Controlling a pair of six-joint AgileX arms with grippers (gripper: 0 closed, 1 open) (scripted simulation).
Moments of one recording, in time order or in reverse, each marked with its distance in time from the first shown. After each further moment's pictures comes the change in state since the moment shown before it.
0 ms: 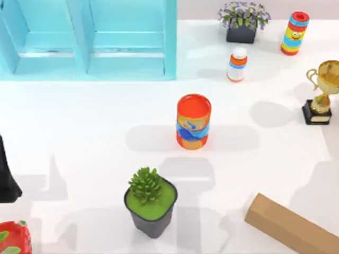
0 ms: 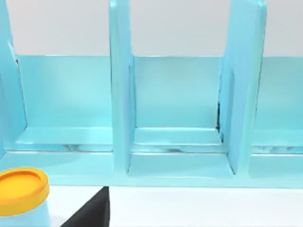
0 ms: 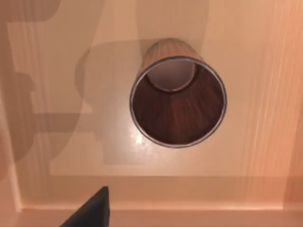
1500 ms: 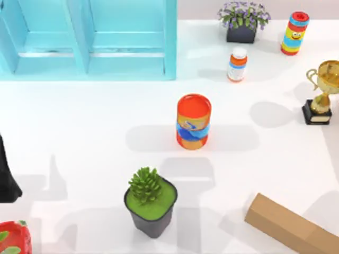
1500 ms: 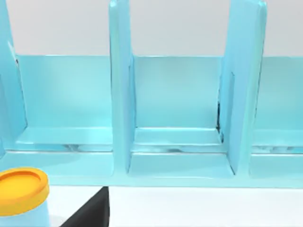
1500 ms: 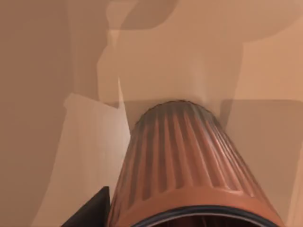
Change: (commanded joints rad) left arm 0.000 0.000 0.000 0.000 0.000 0.000; right arm 0.004 0.101 -0.289 0.390 0.000 0.005
